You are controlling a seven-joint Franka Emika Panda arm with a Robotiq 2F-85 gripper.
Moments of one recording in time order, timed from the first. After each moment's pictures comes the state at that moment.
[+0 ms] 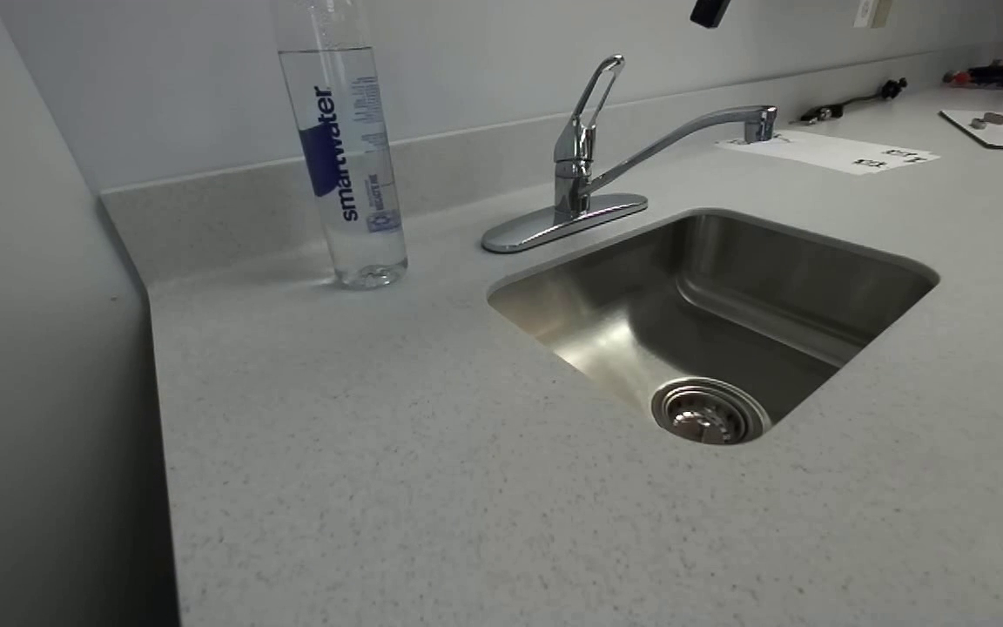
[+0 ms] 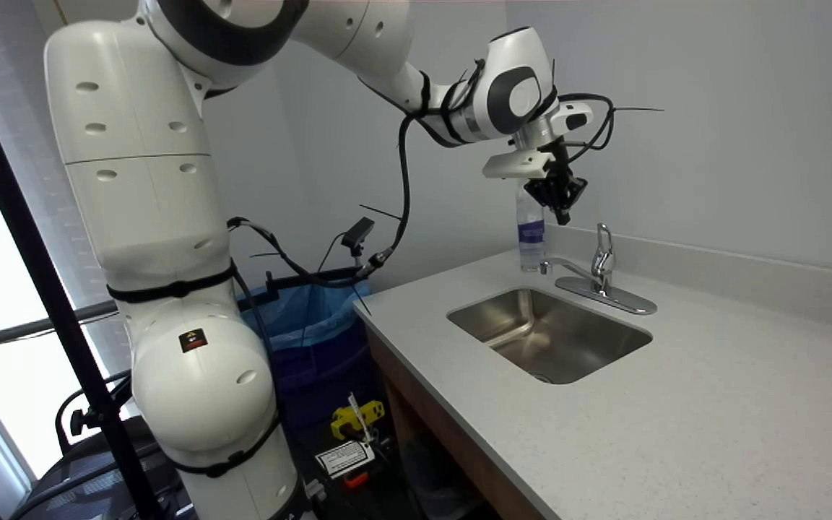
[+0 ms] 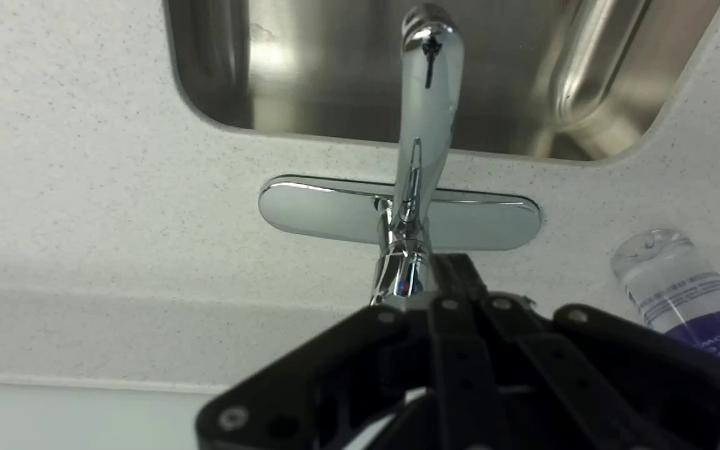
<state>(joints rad) 0.12 0.07 0.02 -1.97 -0.04 2.42 0.10</state>
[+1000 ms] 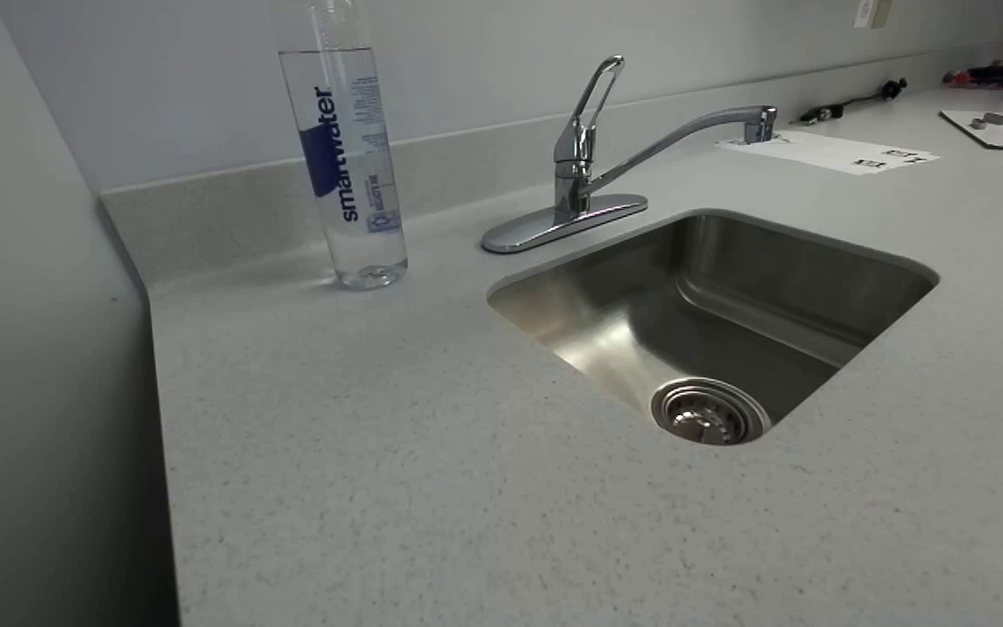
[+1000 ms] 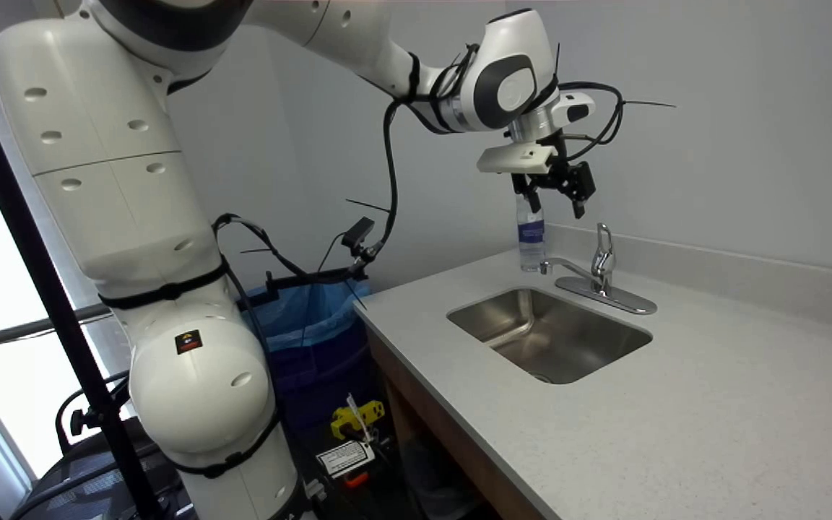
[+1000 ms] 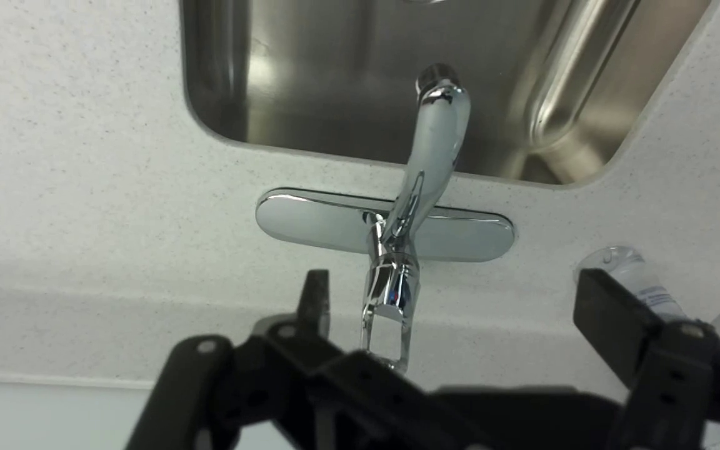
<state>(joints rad) 0.09 -0.04 0.02 -2.08 0.08 2.42 -0.08</state>
